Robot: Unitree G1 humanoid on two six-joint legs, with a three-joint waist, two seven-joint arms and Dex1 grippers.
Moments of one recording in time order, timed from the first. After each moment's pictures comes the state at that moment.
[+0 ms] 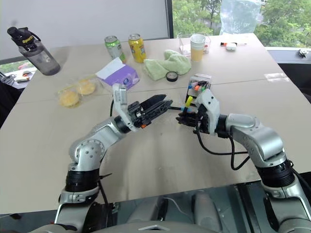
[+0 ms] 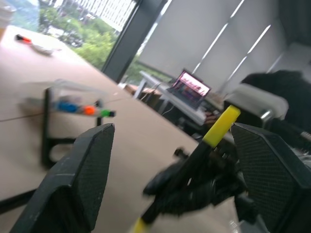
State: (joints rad) left arm -0.36 0.33 0.08 -0.24 -0.81 0.70 -0.66; right arm -0.43 -0.57 0.15 -0.31 0.40 0.56 0.71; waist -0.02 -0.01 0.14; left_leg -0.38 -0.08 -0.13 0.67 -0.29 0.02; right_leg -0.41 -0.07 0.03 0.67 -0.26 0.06
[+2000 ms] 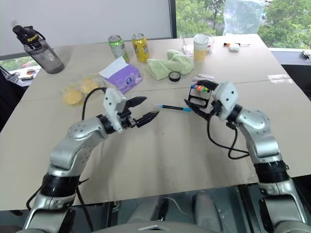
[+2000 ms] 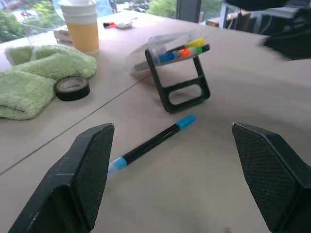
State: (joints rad) left arm -0.46 0.49 -0.06 -0.04 -0.40 0.38 -0.74; right arm -0.35 -0.55 0.00 -0.17 0.43 0.18 0.79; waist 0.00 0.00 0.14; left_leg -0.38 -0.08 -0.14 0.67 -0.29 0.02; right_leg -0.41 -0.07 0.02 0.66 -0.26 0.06
